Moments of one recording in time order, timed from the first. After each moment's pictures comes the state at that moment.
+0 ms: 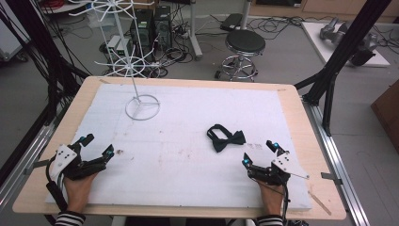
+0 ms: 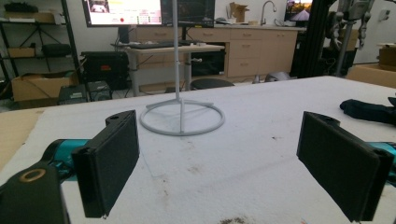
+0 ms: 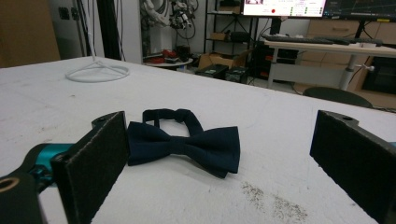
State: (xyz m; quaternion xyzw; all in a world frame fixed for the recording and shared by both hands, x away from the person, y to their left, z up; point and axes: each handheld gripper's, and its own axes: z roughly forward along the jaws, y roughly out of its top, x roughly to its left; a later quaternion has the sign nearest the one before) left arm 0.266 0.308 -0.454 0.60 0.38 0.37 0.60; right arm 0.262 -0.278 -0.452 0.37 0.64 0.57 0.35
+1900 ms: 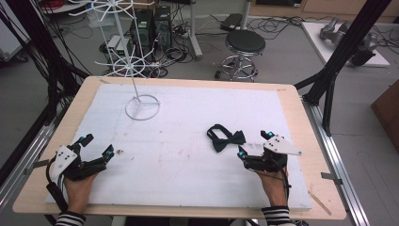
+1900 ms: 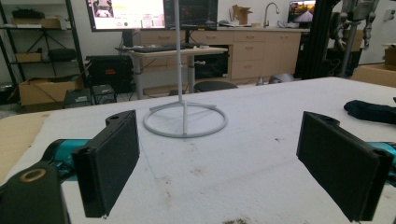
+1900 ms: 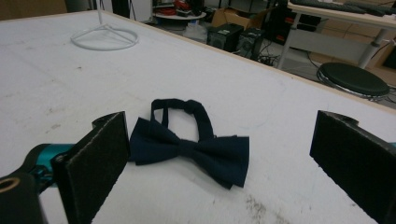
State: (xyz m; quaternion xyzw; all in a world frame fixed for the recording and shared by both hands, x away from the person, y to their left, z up) left arm 0.264 0.307 -0.454 0.60 0.38 0.38 0.60; right arm 0.286 -0.259 -0.402 0.37 0.72 0.49 0.32
